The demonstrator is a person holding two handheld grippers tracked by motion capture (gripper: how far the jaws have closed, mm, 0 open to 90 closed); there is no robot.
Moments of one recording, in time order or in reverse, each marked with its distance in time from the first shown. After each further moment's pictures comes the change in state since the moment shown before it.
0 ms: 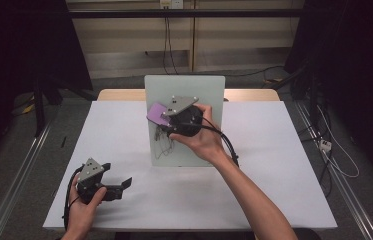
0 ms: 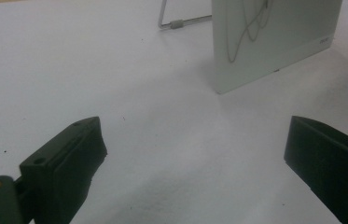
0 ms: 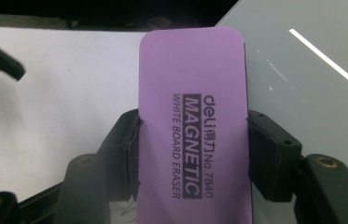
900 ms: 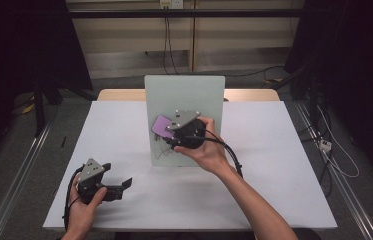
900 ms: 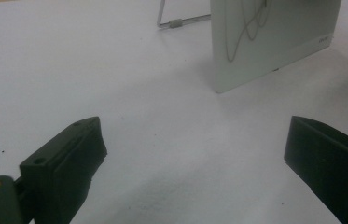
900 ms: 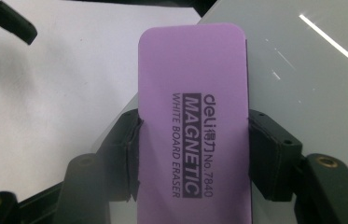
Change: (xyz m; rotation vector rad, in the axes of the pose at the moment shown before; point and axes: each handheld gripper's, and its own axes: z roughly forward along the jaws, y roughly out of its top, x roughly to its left) left arm -0.001 0.000 0.001 0.004 -0.005 0.002; right arm 0.022 -0.036 0.007 0.050 0.043 0.007
